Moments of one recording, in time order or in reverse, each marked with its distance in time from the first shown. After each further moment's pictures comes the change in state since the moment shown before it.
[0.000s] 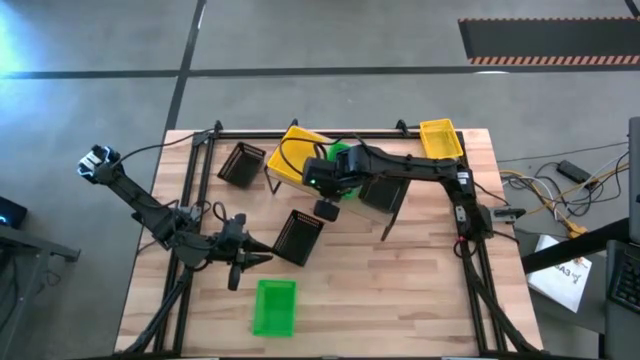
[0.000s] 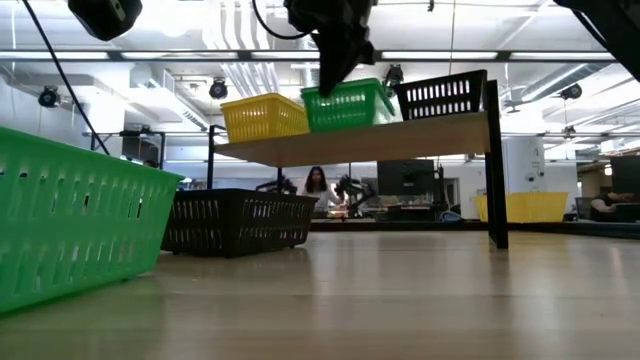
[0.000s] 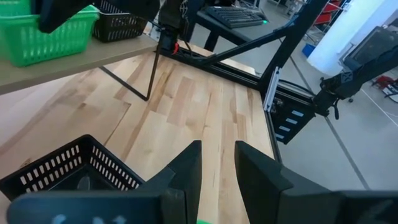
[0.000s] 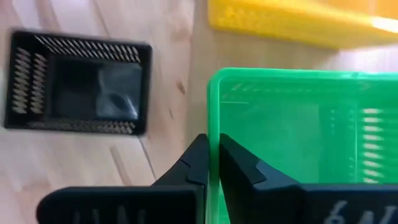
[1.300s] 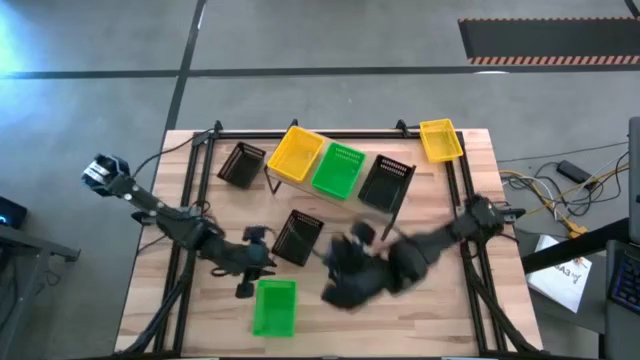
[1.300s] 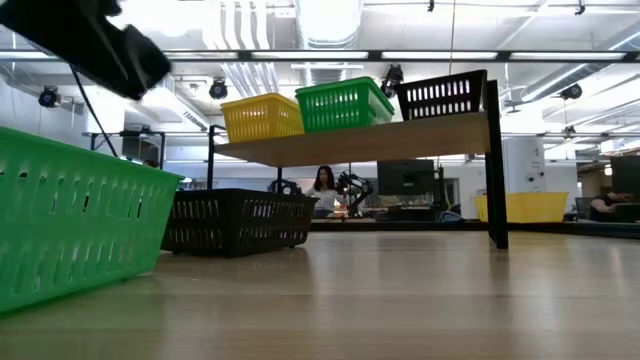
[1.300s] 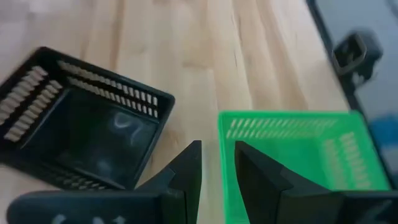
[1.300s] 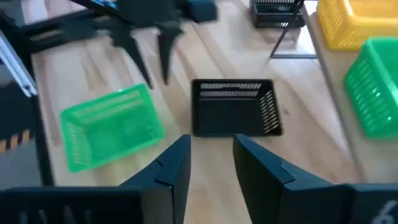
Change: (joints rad) left arm 0.136 0.251 0.038 -0.215 0.389 0.228; right arm 0.569 -0.073 -0.004 0.124 0.405 0.550
